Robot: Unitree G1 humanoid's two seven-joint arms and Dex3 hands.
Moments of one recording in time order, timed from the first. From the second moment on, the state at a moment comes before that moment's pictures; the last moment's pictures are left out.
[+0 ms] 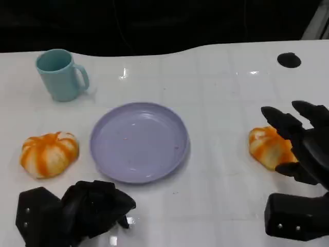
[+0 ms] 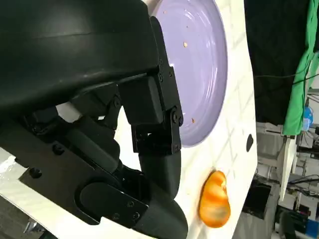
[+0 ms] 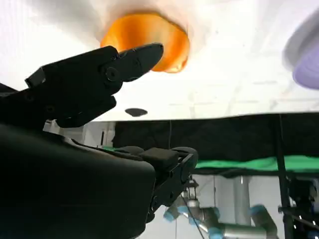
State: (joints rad) left arm -0.04 0.02 0.05 0.46 -0.21 -0.21 -0.41; right arm -0.14 -0.43 0.23 0.04 -0.89 -0.03 -0.11
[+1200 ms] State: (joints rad) left arm -0.01 0.01 0.05 0.43 -0.21 -0.20 -0.41; right arm -0.40 -0.37 0.38 0.51 -0.87 0.04 -0.11
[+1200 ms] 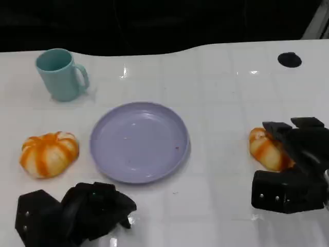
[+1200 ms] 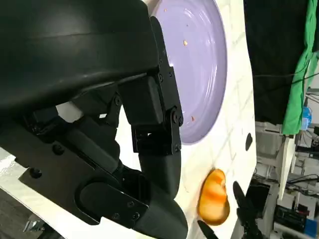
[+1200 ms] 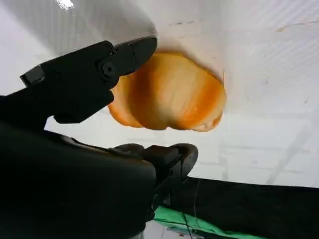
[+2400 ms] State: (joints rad) left arm -0.01 0.01 0.05 0.43 -0.21 -0.21 -0.41; right arm -0.48 -0.35 0.38 0.75 -0.77 -0.26 -0.54
